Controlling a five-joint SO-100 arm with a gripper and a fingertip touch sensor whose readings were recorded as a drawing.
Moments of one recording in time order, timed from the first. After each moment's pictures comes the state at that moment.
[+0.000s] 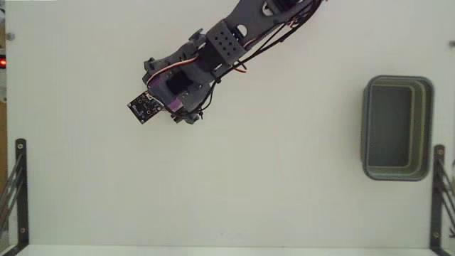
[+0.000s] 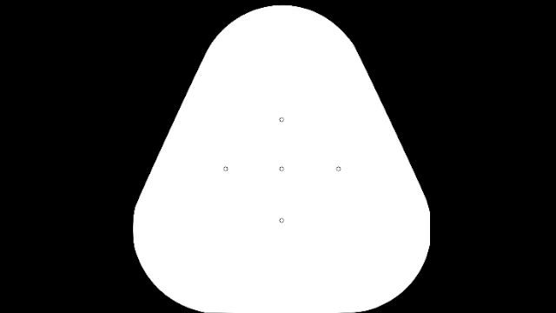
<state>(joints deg) 49.5 96.8 119.0 32.0 -0.3</state>
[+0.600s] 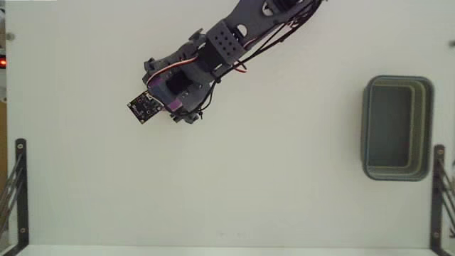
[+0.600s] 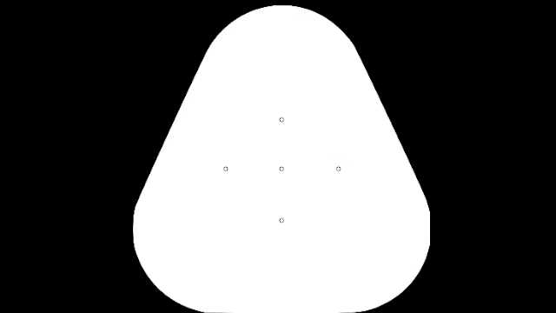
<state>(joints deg) 49.5 96.8 119.0 32.0 -0.3</state>
